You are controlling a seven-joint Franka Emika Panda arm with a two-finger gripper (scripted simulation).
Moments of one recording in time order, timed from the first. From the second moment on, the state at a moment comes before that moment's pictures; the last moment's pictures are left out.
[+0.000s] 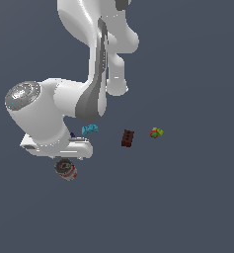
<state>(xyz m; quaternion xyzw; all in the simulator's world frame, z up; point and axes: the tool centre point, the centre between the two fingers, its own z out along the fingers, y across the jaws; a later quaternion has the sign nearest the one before) 0.096 -0.181 0.164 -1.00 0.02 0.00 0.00</state>
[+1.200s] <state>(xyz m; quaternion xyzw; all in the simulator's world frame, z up) 0.101 -0.216 0.089 -1.00 0.03 0.00 0.00</state>
